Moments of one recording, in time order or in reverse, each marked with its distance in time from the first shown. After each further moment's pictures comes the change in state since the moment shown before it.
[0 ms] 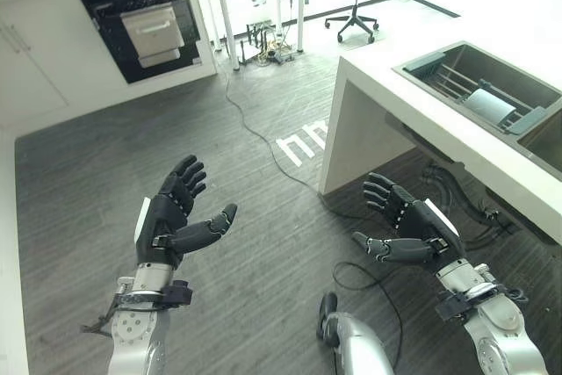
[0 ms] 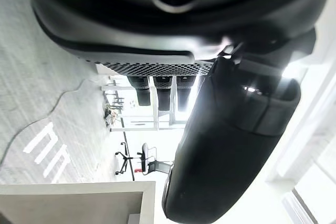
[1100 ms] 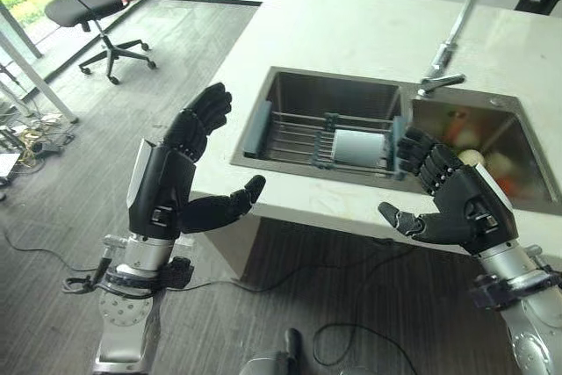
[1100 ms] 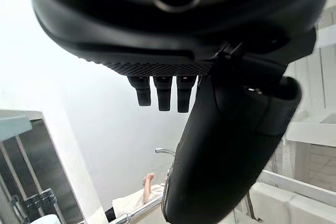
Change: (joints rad) left arm -0.128 0.095 -0.012 -0.209 0.116 -0.206 -0.108; right arm 0.027 -0.090 -0.121 -0.217 0.057 -0.016 -0.038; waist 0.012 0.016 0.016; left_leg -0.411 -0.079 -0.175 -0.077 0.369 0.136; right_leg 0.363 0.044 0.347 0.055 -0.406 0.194
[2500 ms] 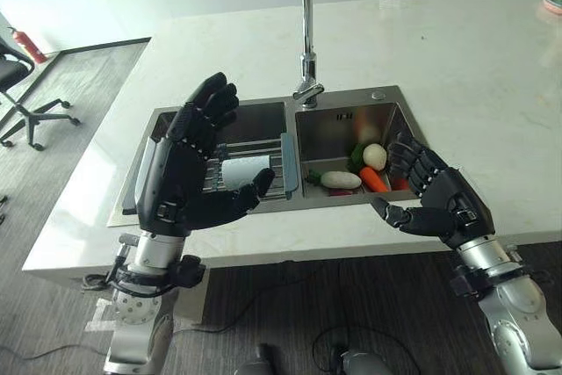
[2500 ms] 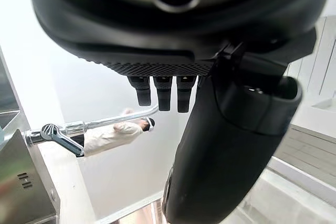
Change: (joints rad) left arm 0.017 -0.012 -0.069 -0.041 -0.038 0.075 0.081; right arm -0.059 0.049 0.049 0.121 0.002 0.054 -0.064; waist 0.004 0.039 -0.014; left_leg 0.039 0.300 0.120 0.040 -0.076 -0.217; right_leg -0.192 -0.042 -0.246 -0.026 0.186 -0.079
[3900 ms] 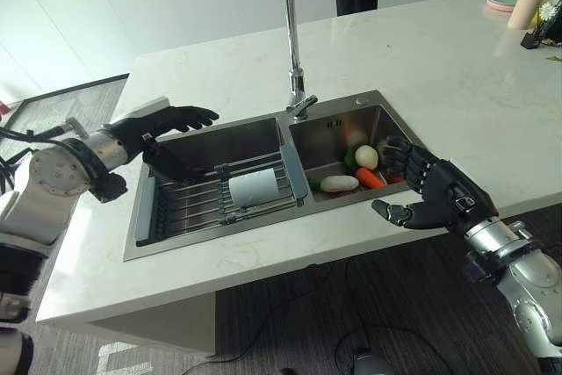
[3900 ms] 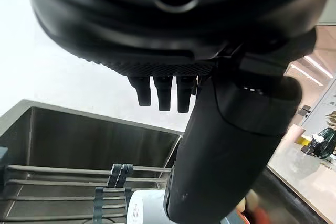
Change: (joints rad) left arm -0.593 0.699 -0.264 0.526 0.197 0.482 -0.304; right arm -0.131 -0.186 0.023 0.048 0.030 0.129 0.068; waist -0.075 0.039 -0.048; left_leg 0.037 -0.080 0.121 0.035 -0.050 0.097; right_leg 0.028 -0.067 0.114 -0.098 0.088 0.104
